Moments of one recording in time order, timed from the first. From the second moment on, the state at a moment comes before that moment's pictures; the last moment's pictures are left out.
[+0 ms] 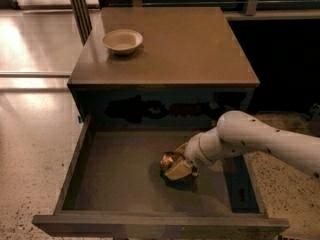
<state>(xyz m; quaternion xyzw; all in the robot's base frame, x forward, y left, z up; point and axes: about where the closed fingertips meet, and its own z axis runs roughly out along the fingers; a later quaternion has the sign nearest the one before) 0.502 -0.052 0.615 -0.53 0.78 0.22 0.25</state>
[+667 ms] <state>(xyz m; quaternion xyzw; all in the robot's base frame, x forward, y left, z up) 0.501 -0.052 0.615 -0.53 0.78 0.22 0.25</state>
